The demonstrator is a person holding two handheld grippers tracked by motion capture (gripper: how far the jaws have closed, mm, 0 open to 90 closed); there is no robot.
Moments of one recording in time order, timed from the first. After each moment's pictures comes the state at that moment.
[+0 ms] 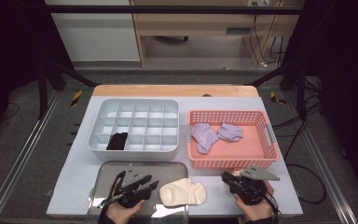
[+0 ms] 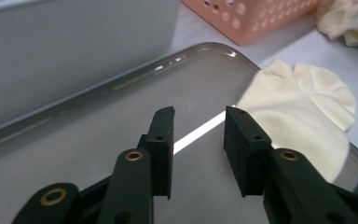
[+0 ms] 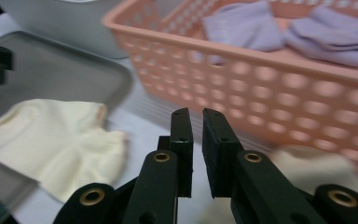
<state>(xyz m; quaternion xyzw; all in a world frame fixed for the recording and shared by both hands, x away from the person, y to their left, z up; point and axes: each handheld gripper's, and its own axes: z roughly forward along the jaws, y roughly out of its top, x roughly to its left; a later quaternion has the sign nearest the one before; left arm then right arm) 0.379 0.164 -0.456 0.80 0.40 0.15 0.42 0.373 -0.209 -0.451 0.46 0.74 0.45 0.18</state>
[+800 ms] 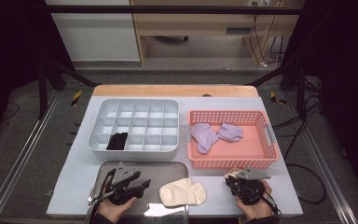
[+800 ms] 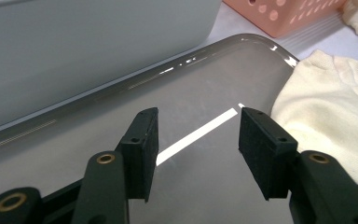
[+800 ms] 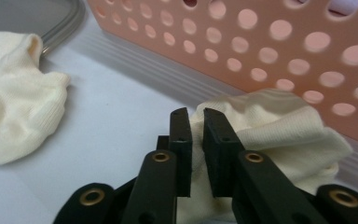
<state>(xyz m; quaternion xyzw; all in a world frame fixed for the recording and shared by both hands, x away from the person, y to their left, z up) 0.387 0.187 -0.464 0.80 0.41 0.15 0.41 0.382 -0.211 -0.476 0.47 0.79 0.36 0.20</state>
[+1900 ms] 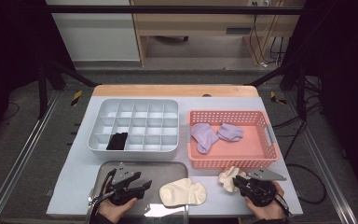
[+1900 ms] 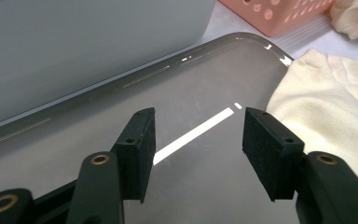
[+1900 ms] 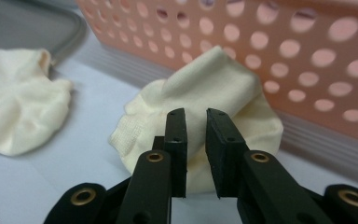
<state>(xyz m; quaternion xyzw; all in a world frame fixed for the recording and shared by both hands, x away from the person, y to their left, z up) 0.386 0.186 -0.464 0.80 0.41 0.15 0.42 0.374 -0.237 -0.467 0.48 0.77 0.39 0.18</state>
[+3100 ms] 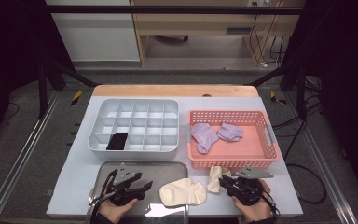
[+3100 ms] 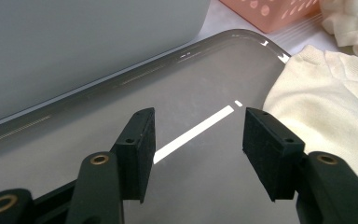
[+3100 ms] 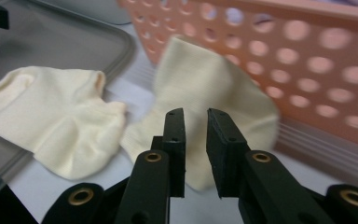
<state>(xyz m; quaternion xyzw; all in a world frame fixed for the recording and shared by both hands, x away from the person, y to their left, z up) 0.386 0.184 -0.465 0.80 0.40 0.14 0.41 0.378 -0.206 -0.463 0.46 0.77 0.42 0.14</state>
